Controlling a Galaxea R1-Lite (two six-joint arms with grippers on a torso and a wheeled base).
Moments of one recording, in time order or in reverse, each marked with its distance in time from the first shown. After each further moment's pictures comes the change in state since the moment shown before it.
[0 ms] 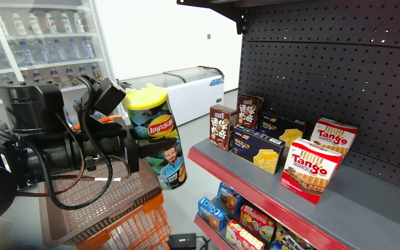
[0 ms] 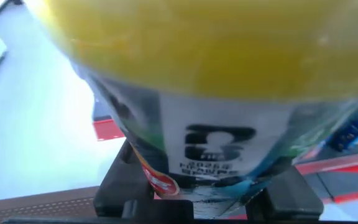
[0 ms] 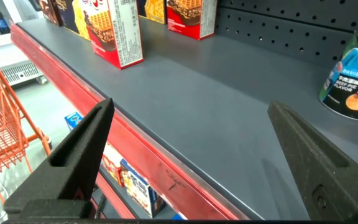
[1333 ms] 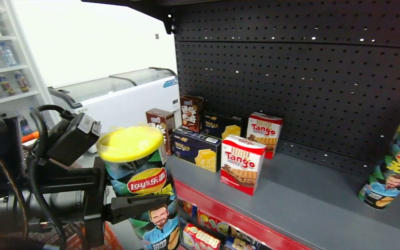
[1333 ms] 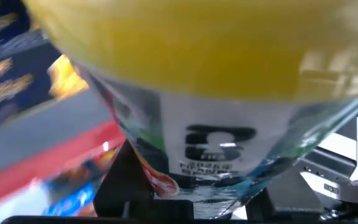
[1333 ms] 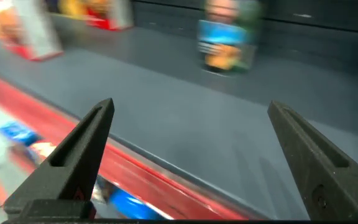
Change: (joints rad) left arm -0.114 -0.247 0.171 0.218 -0.062 0.007; right arm -0.001 0.000 0.000 0.000 0.006 0.000
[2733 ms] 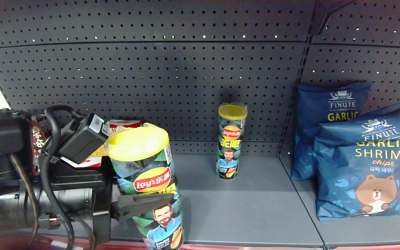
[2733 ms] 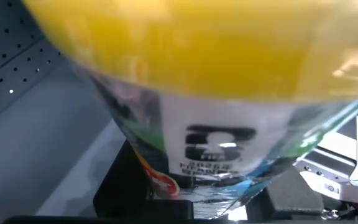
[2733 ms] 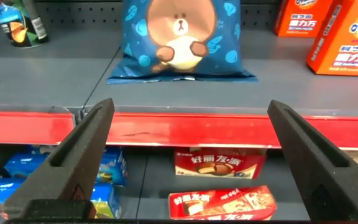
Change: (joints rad) left arm -0.002 0.028 -0.010 -0.005 -0.004 0.000; right arm 0.000 0.000 0.000 0.000 0.006 -0.001
